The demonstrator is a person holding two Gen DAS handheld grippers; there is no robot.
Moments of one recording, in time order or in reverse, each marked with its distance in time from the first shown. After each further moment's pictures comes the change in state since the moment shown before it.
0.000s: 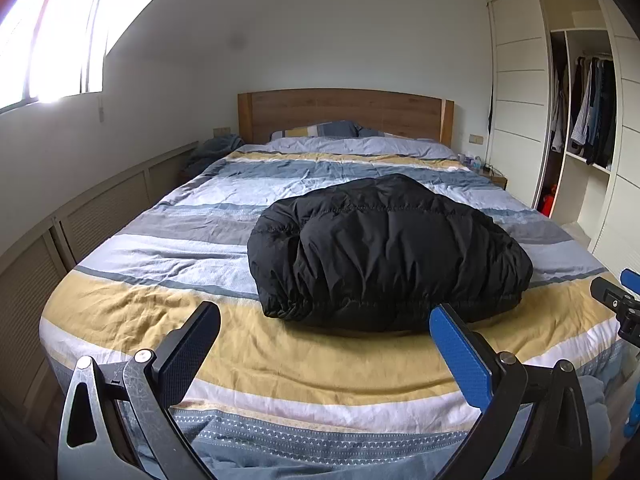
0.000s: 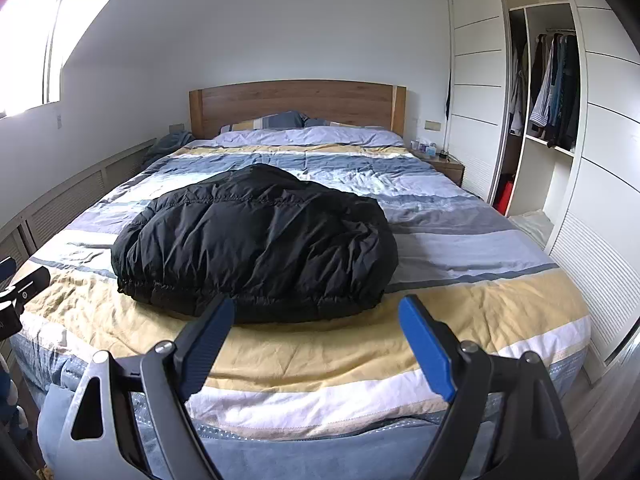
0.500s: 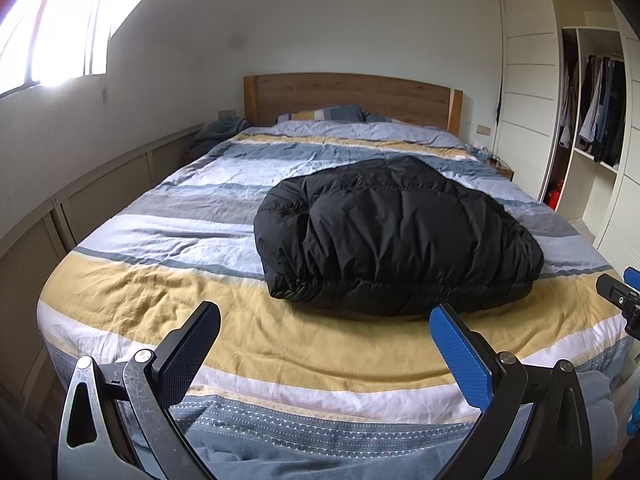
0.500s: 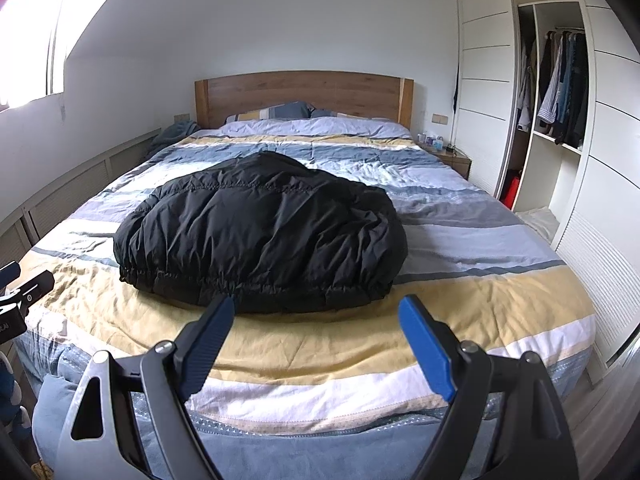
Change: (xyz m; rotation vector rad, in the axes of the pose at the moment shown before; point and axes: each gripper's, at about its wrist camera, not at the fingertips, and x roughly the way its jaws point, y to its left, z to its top) left arm 0.020 0.013 -0.013 -0.027 0.060 0.017; right arm 0.022 0.010 -0.004 -0.020 0.040 0.024
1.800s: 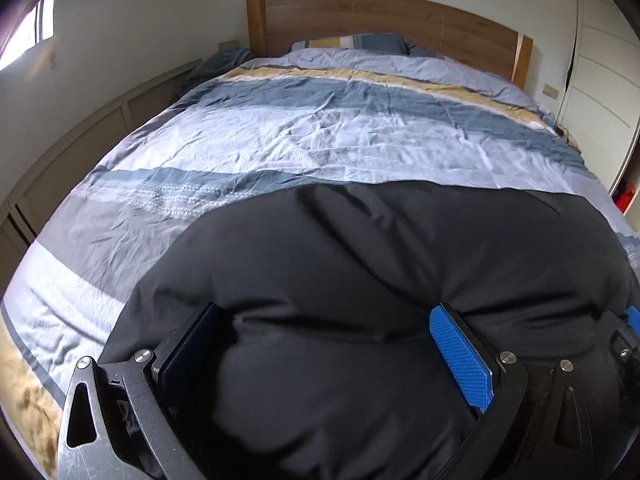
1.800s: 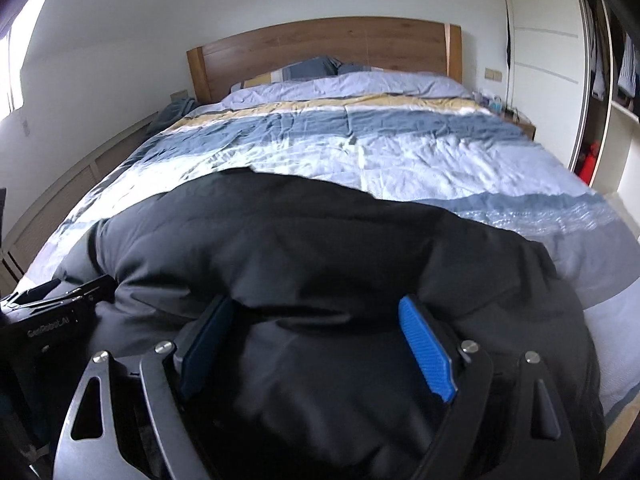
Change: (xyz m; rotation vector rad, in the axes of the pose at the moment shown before) left arm 0.415 -0.028 0.179 -0.053 0.279 0.106; right arm 0.406 0.021 0.160 0.087 0.151 0.136
